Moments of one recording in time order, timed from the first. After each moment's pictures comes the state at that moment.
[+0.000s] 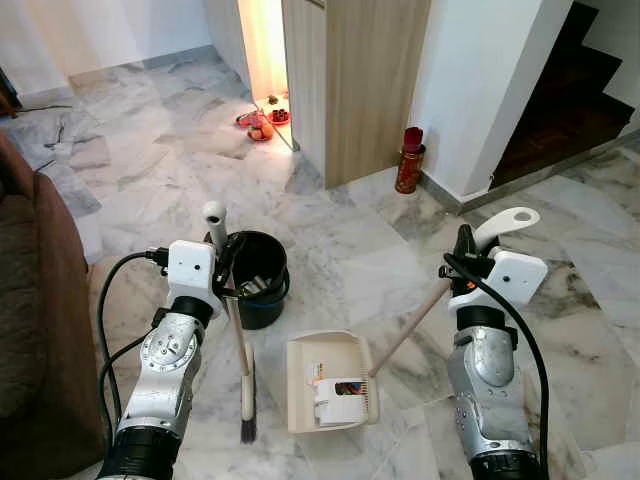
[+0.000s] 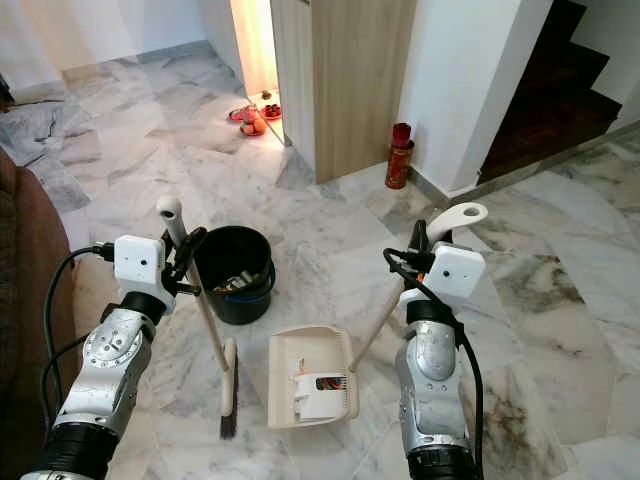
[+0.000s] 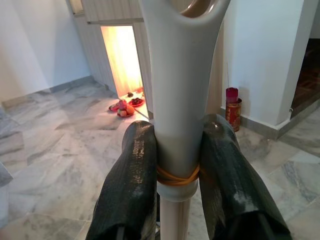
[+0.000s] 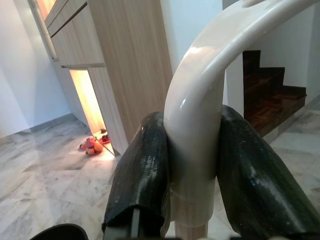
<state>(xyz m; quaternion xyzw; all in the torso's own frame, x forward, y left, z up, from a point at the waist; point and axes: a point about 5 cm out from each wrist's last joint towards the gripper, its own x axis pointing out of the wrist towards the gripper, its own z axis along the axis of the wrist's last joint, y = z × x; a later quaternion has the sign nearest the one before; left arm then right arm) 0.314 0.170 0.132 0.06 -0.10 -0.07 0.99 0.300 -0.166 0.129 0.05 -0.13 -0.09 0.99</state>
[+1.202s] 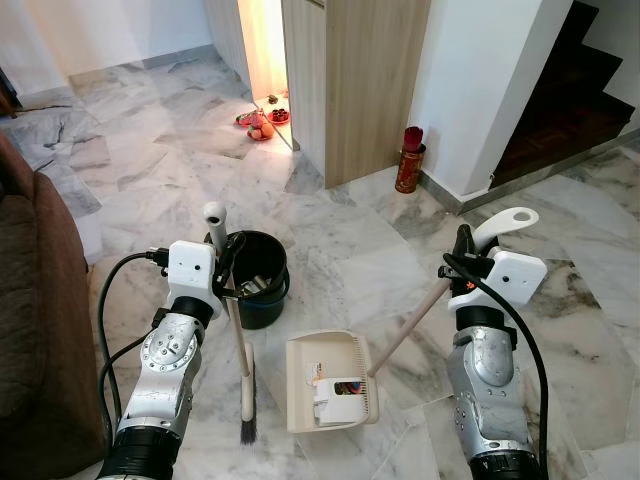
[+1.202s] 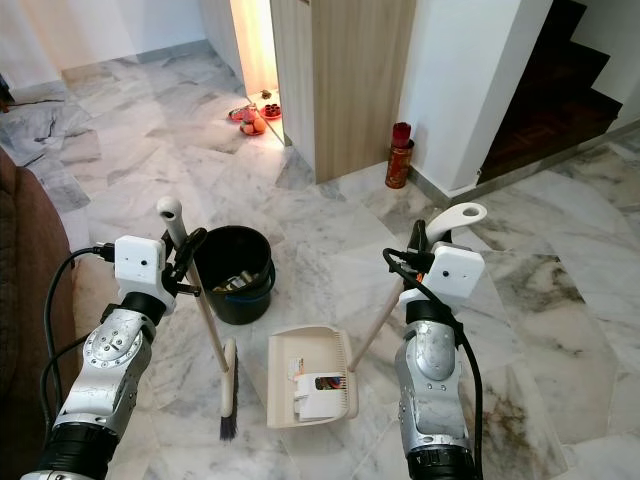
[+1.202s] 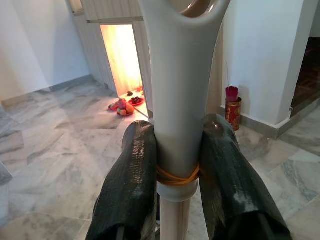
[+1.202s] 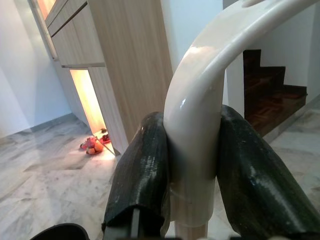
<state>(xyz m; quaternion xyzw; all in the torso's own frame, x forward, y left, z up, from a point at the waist) 0.315 0.171 0.131 0.06 -0.10 -0.07 0.99 0.300 -0.166 0.129 0.05 -0.13 -0.09 0.99</state>
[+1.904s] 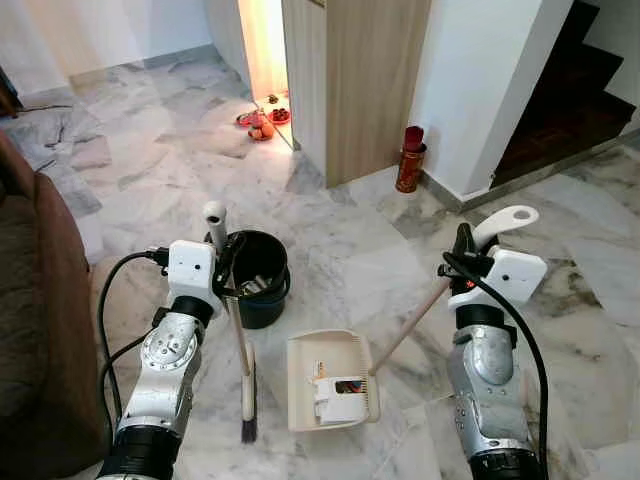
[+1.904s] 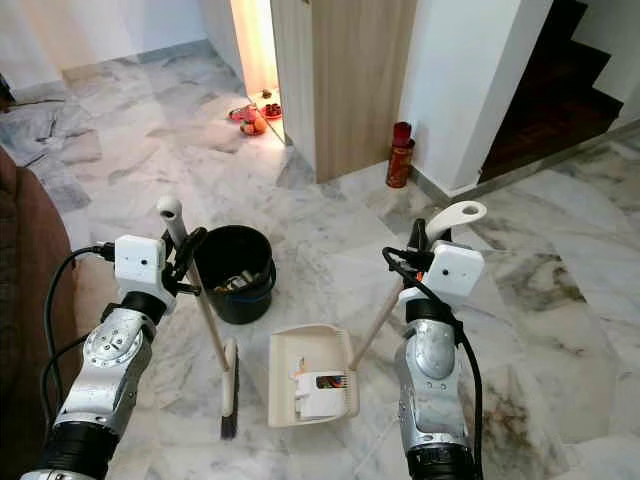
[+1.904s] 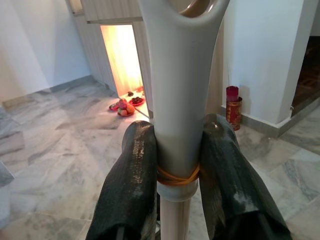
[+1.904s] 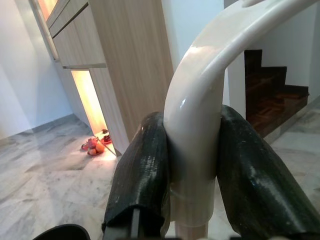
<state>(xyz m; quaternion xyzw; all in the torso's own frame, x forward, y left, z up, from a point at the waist) 0.316 0.170 0.133 0.06 -0.10 -0.07 0.99 0.301 -0.165 0.130 0.05 -0.13 -0.09 0.99</state>
